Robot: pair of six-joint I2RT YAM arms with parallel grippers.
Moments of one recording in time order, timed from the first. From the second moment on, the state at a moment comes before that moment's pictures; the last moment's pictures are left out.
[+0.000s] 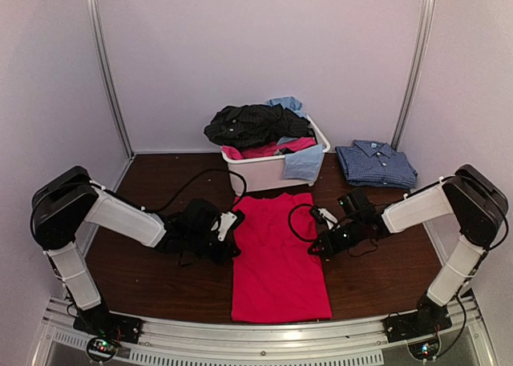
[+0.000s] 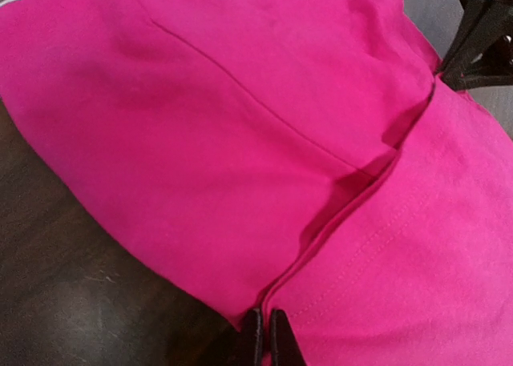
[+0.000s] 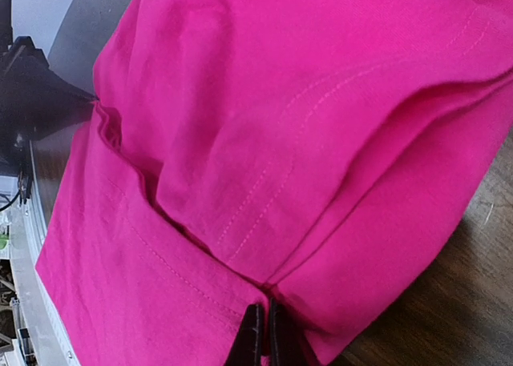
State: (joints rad) left arm -0.86 1.77 0.76 0.19 0.17 -0.20; right arm 0.56 1.68 0.69 0.03 -0.53 0.26
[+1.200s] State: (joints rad) left arm -0.98 1.08 0.61 -0.23 0.15 -0.37; right arm 0.65 0.82 0.51 -0.30 -0.39 0.62
